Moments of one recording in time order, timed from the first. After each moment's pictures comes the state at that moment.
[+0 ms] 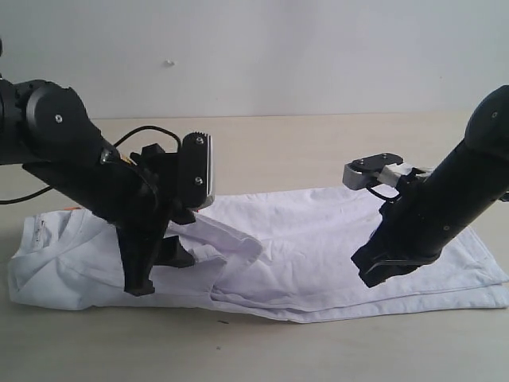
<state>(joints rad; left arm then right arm) -0.58 1.73 -1.02 -0.39 0.54 1.33 0.08 1.79 -0.91 0.57 0.76 -0.77</state>
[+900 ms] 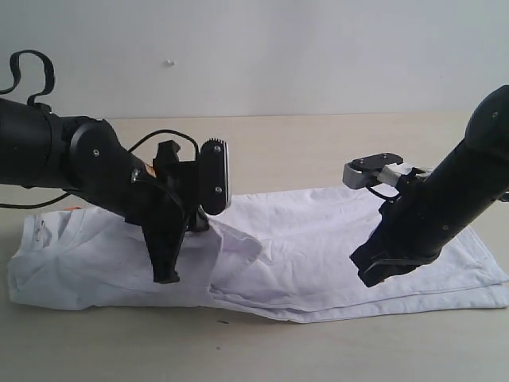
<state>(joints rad) -0.60 1.83 -1.02 -0.33 0.28 1.31 0.08 1.79 -0.91 0.58 0.76 -0.77</state>
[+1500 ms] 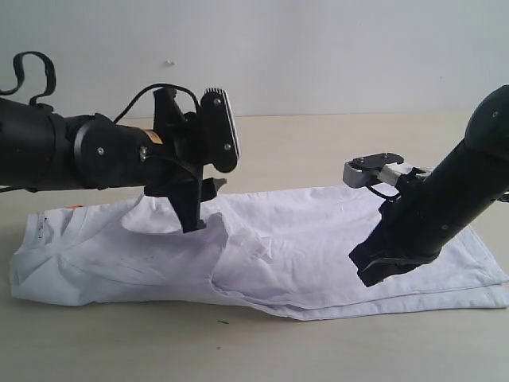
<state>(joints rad) -0.63 1.83 -1.02 -0.41 -0.10 1.35 0.08 1.79 -0.91 0.59 0.76 -0.76</state>
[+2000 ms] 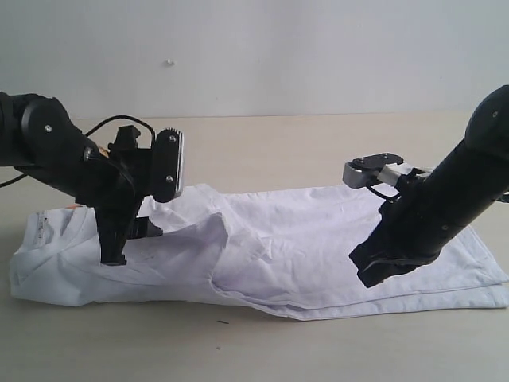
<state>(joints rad) -0.45 1.82 -1.02 -0.29 0.35 1.46 0.08 1.79 -0.91 0.59 0.76 -0.76</state>
